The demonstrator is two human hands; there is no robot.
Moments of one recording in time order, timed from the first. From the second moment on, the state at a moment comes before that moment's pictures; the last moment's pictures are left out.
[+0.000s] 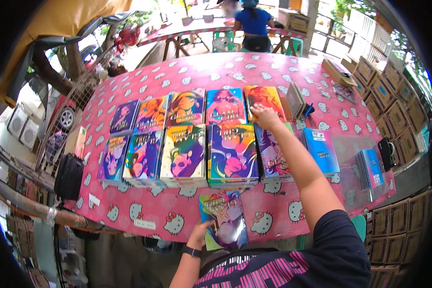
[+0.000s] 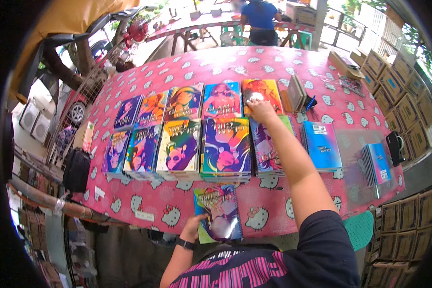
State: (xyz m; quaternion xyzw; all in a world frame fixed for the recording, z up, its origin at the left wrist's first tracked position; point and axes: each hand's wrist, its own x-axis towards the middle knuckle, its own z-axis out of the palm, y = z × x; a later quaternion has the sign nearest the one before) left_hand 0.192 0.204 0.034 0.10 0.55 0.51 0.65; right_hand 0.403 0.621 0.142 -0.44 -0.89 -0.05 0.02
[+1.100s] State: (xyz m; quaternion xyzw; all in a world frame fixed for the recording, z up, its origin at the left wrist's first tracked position) left_hand 0.097 0.300 0.172 0.67 0.60 0.42 0.15; right_hand 0.356 0.435 0.156 -0.76 -0.61 0.11 0.20
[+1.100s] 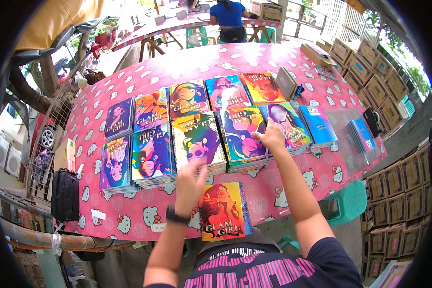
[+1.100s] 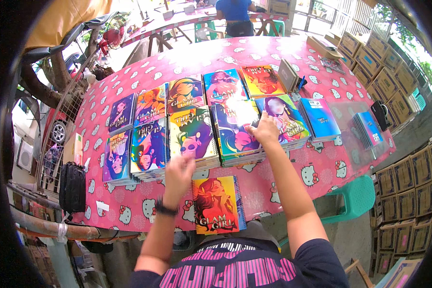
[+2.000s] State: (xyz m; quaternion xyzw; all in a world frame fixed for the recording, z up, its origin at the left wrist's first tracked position) left_hand 0.197 0.623 0.158 0.52 0.84 0.11 0.14; right_hand 0.333 0.233 0.065 -0.66 -0.60 0.42 0.17
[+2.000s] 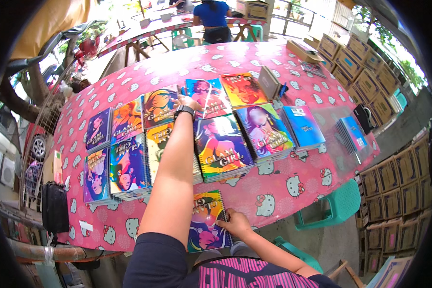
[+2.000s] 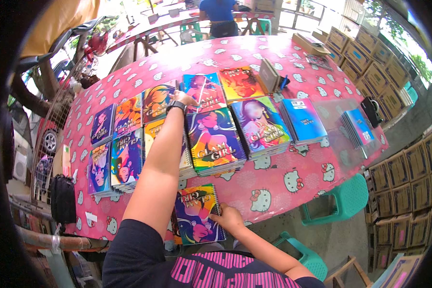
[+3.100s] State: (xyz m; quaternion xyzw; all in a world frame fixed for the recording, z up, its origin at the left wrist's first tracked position) left_hand -0.033 0.547 0.152 0.69 0.62 0.38 0.06; right_hand 0.187 0.438 0.166 -0.68 -0.69 0.16 0.19
